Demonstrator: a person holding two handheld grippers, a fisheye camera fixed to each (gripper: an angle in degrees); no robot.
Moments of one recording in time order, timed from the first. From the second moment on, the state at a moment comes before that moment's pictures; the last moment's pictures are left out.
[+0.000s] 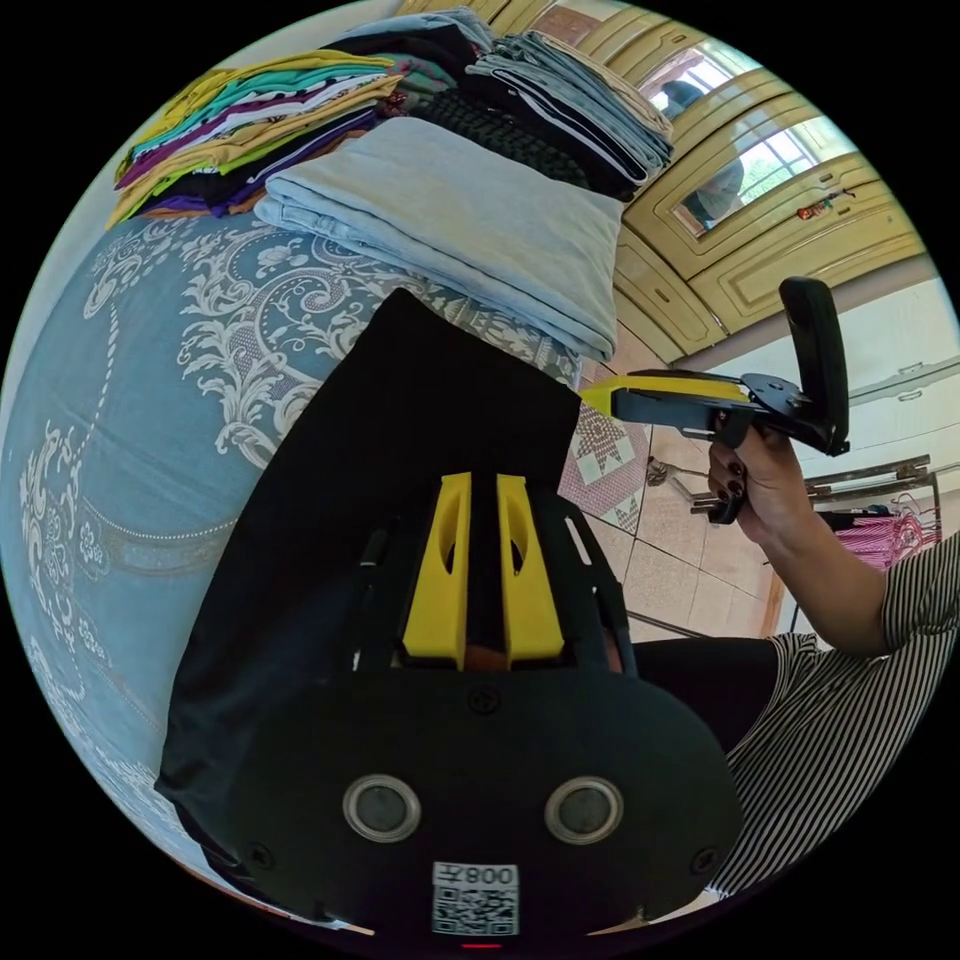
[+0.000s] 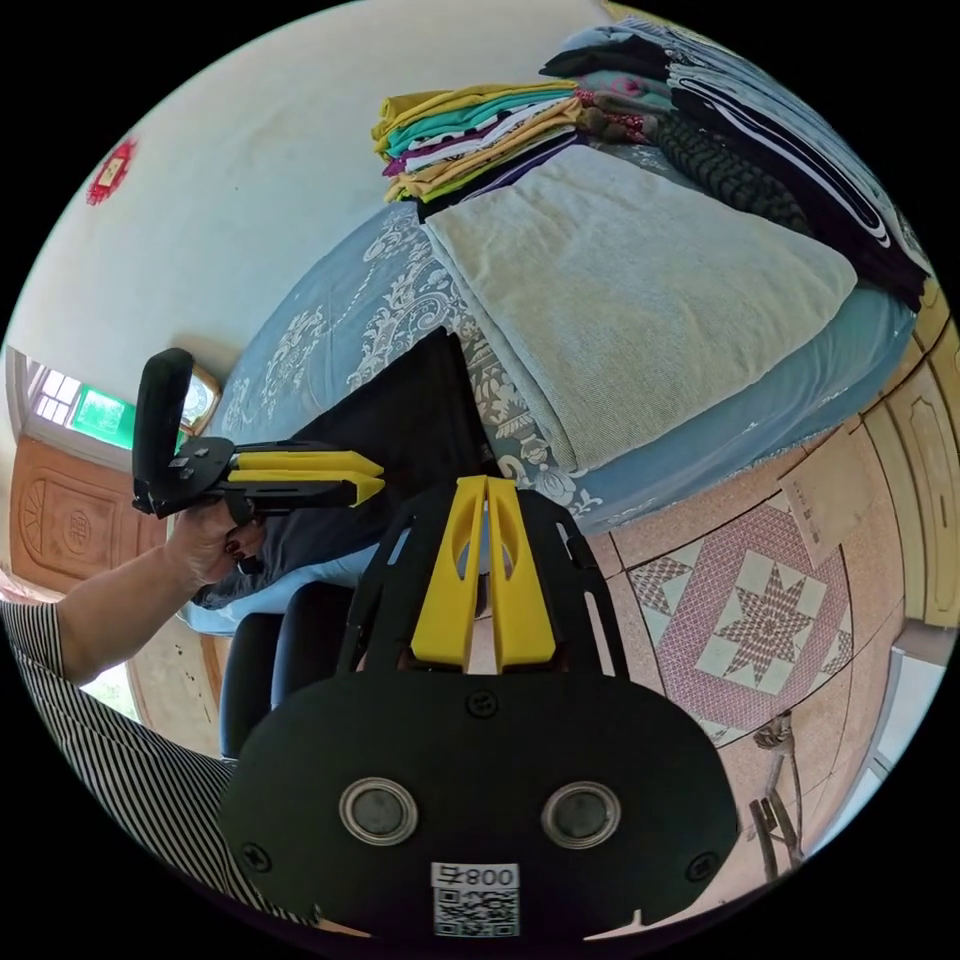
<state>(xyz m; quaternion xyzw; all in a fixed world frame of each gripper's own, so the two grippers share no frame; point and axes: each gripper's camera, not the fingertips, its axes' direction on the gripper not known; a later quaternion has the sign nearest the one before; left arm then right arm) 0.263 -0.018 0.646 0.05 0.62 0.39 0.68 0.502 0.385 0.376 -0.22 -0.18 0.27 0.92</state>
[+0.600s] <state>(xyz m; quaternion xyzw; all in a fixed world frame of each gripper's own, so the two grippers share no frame) 0.344 -0.038 0.750 0.05 0.62 0.40 0.67 0.541 0.391 0.364 -0.19 -0.20 0.27 0.92</state>
